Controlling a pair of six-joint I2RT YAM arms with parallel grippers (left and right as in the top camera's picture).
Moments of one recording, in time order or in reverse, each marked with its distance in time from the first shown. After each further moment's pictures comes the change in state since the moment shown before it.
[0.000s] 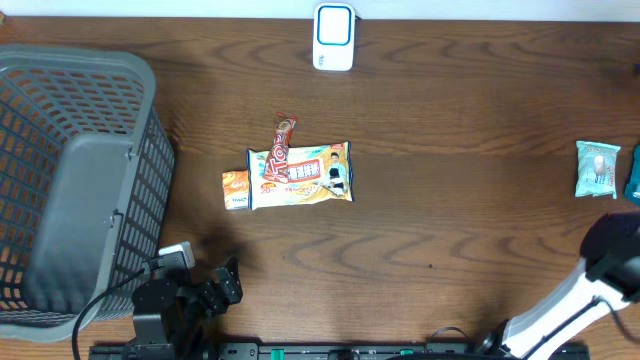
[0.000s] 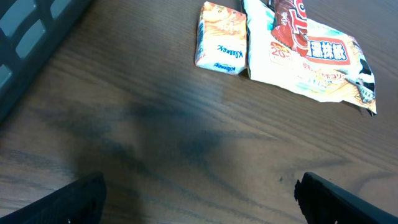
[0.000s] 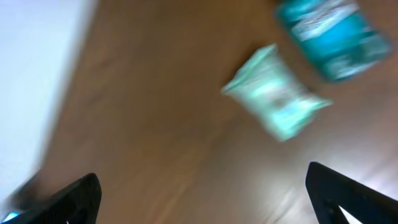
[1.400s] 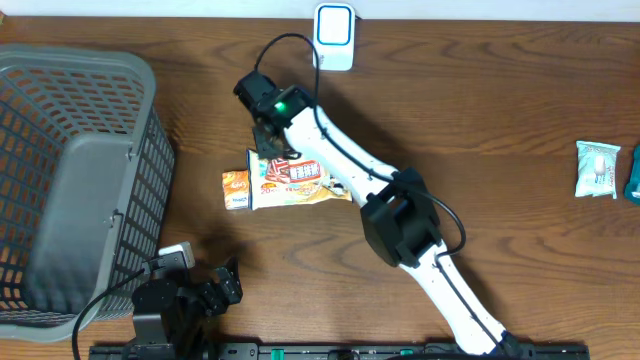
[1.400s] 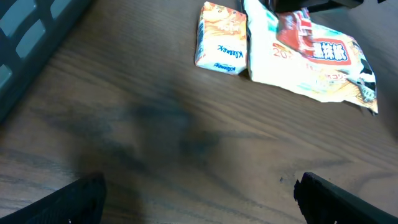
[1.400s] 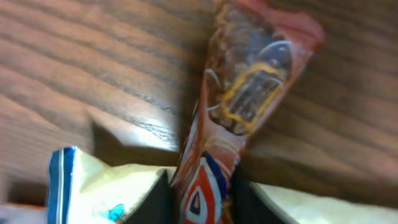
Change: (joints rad) left arm 0.000 0.000 0.000 0.000 0.000 0.000; right arm 1.298 0.542 -0.035 0.390 0.238 -0.057
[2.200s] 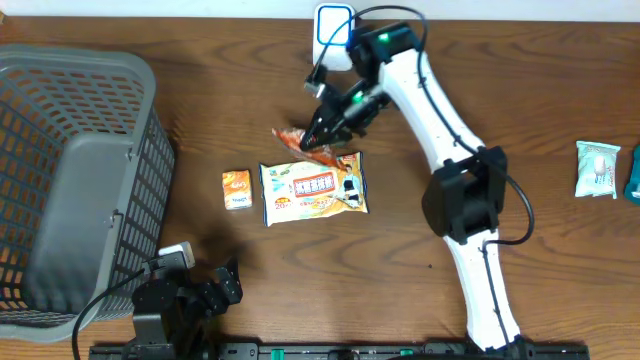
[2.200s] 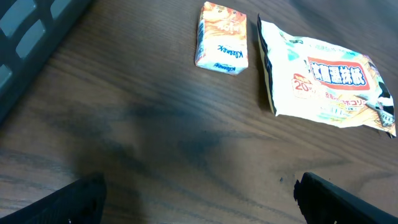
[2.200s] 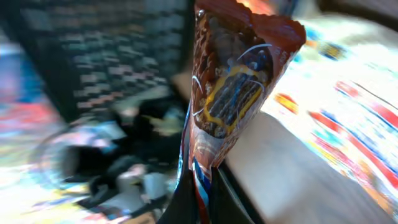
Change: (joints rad) left arm 0.000 0.000 0.000 0.000 0.000 0.000; right arm -0.350 -0.122 0.035 -0.602 -1.169 -0.638
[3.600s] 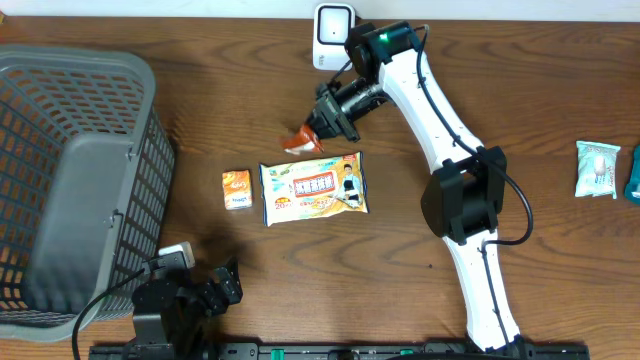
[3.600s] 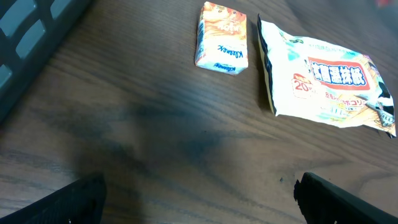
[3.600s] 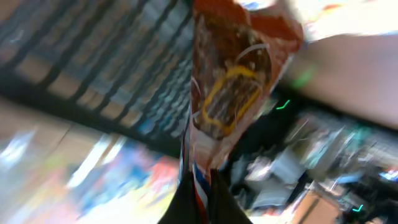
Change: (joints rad) left arm 0.000 0.000 0.000 0.000 0.000 0.000; right arm 0.008 0.000 0.000 0.049 -0.017 0.867
